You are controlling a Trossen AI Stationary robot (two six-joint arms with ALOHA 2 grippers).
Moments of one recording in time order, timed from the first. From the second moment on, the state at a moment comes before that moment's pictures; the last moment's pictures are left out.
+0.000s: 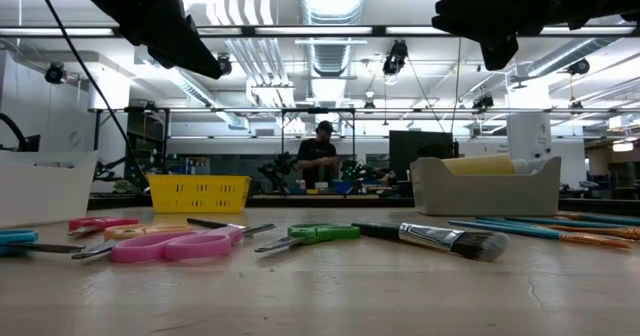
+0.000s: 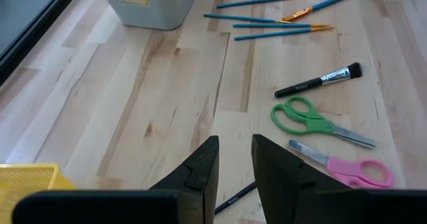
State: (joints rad) left arm -0.31 1.18 0.75 -0.32 -0.40 -0.26; right arm 0.37 1.05 0.37 0.58 0.50 0.23
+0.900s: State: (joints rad) left arm -0.27 1.25 0.79 -0.50 -0.30 -1.30; right arm 0.37 1.05 0.37 0.58 0.50 0.23
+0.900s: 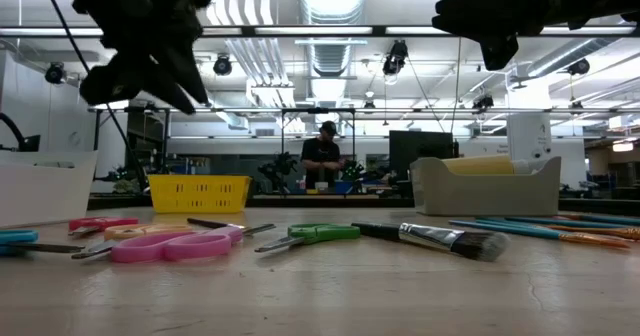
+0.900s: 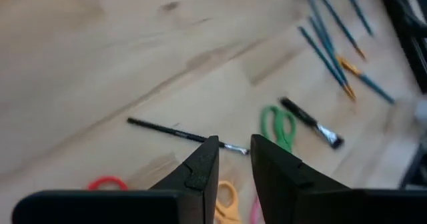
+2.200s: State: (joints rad) left arm -0.11 1.66 0.91 -0.46 0.05 -2.22; right arm 0.37 1.05 0.37 0.58 0.50 0.23
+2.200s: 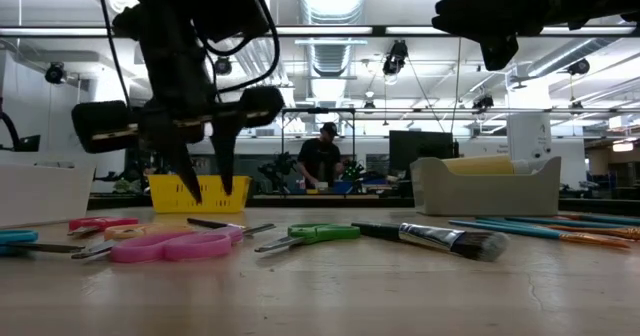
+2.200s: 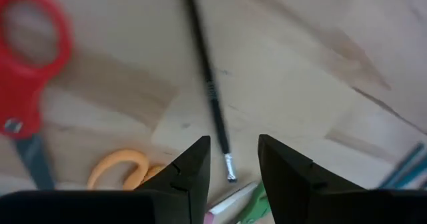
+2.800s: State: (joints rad) left arm -0.08 1.74 0.91 -0.46 0.05 -2.27; right arm 0.37 1.05 0.37 0.58 0.50 0.23
